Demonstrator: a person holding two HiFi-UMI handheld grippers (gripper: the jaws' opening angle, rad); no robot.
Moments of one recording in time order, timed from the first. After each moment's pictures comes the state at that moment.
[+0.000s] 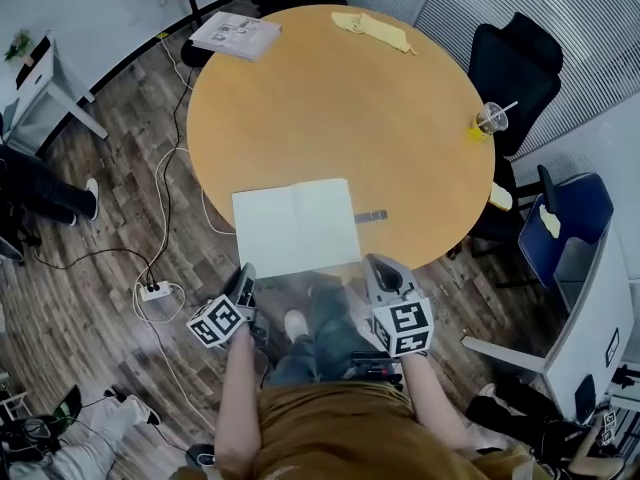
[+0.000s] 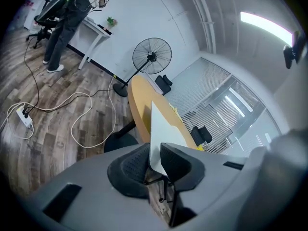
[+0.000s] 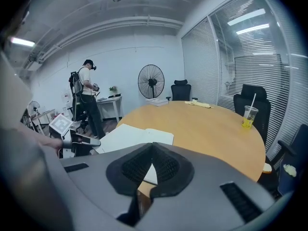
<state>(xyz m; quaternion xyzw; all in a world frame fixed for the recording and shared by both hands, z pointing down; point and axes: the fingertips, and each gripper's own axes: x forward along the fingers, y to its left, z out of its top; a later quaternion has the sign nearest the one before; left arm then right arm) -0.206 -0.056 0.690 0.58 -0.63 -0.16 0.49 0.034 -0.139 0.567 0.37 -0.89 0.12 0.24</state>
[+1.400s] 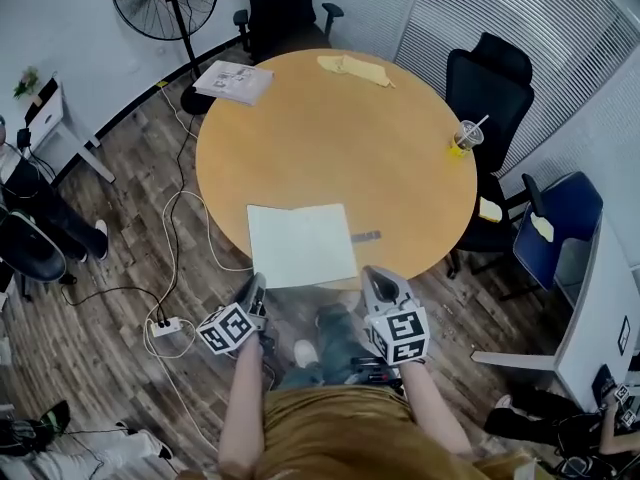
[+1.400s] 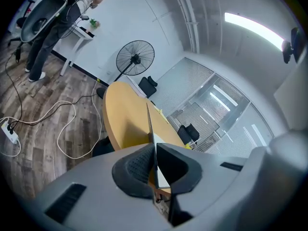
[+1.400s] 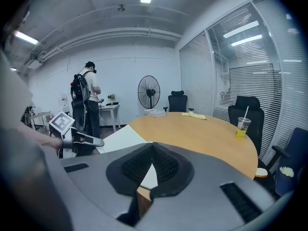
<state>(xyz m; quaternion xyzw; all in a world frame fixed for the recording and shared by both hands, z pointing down) -0.192 -0.074 0.626 0.65 -0.60 -0.15 0.44 0.031 -0.117 0.520 0.40 -0.89 0.09 0.19</state>
